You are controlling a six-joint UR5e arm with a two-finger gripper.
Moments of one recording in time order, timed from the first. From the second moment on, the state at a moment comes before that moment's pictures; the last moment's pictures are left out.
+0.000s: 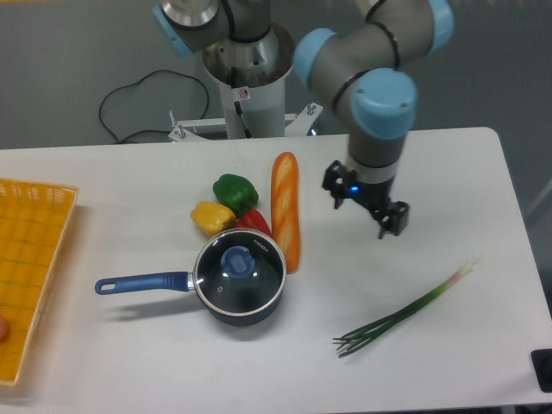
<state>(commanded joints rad) 2.53 -1.81 -1.66 -1.19 1.56 1.19</state>
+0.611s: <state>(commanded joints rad) 2.40 -1.80 -1.70 -1.18 1.56 1.15</state>
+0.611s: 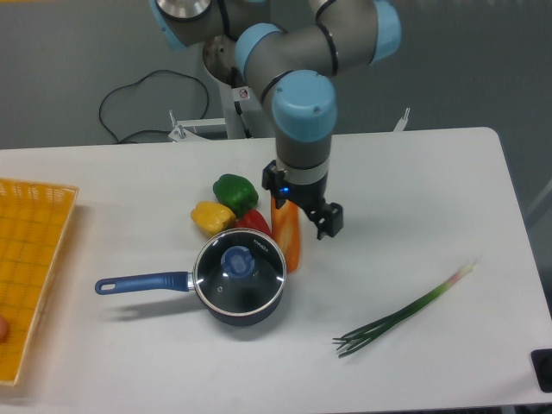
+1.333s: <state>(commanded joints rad) 2.33 -1.87 -1.66 -1.18 1.56 1.31</state>
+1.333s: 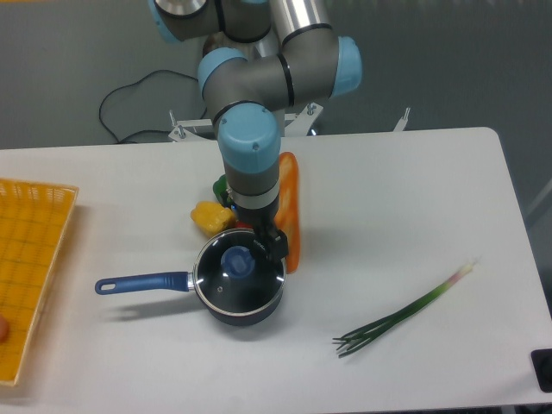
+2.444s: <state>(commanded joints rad) 2.29 -1.95 -1.61 -1.16 1.56 1.22</state>
